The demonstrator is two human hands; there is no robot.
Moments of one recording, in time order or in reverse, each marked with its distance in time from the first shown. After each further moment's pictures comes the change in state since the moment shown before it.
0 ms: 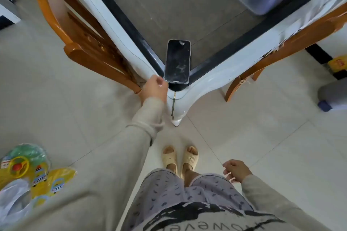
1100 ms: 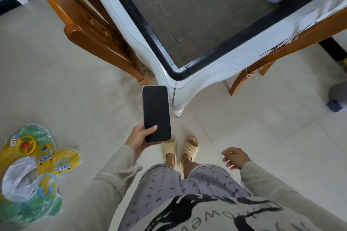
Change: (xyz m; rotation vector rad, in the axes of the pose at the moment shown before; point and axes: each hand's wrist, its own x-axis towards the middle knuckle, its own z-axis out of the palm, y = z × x) left_hand -0.083 -0.129 -0.019 -0.753 -0.469 -0.438; right_hand 0.023 -0.008 -0.015 -0.131 -0.021 -0.022
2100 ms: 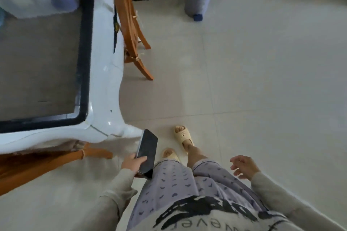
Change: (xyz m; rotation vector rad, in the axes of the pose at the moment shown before) left_hand 0.040 -0.036 0.031 1.396 -0.258 -0.063; right_hand -0.122 0.169 0.195 1.145 0.365 0.358
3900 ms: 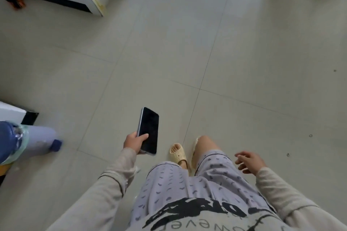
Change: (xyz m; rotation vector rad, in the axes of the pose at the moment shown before) left_hand -0.049 0.557 0.680 0.900 -0.400 0.451; right_hand 0.179 0.028 -0.489 1.037 0.314 0.381
